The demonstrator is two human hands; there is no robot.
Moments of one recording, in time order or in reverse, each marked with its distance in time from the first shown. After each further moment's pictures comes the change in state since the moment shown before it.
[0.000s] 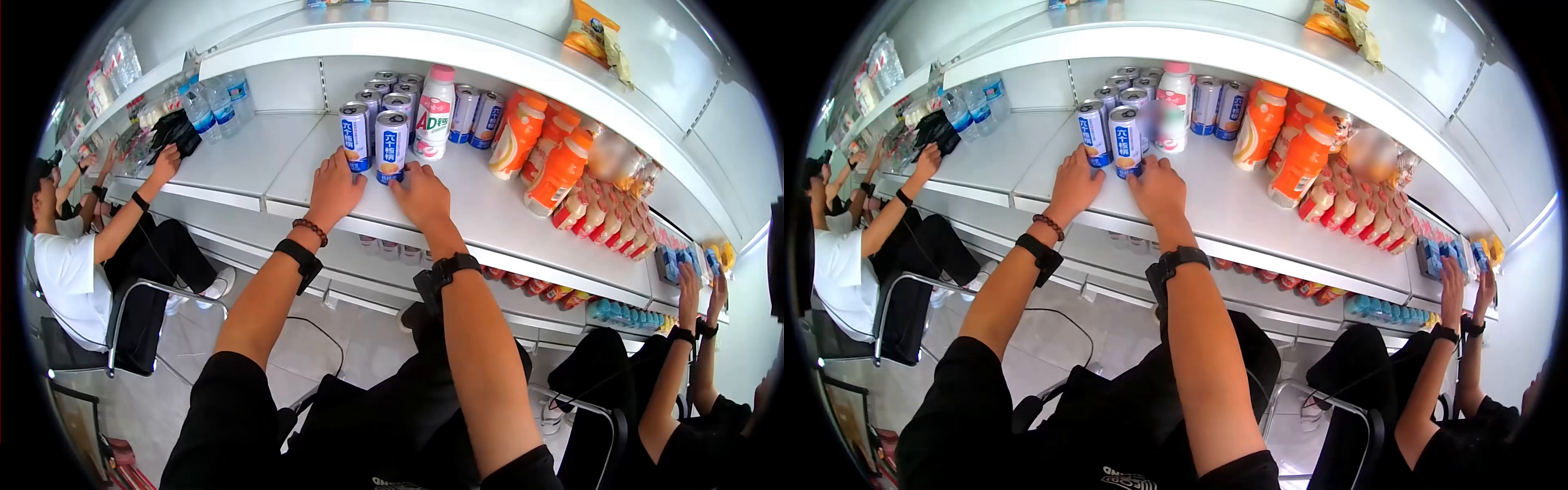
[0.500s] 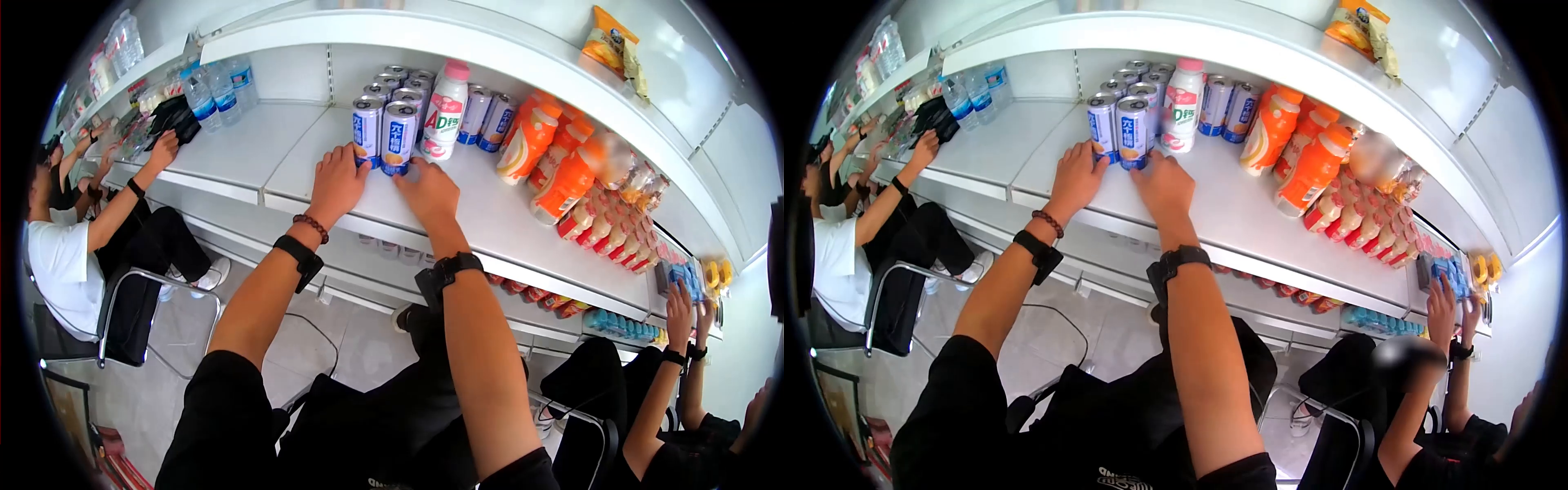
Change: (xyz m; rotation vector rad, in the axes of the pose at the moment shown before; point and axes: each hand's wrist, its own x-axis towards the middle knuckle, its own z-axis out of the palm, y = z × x) left_hand 0.002 0.007 -0.004 0.021 0.006 -0.023; right_hand 0.011 -0.007 -0.011 -0.020 -0.025 0.072
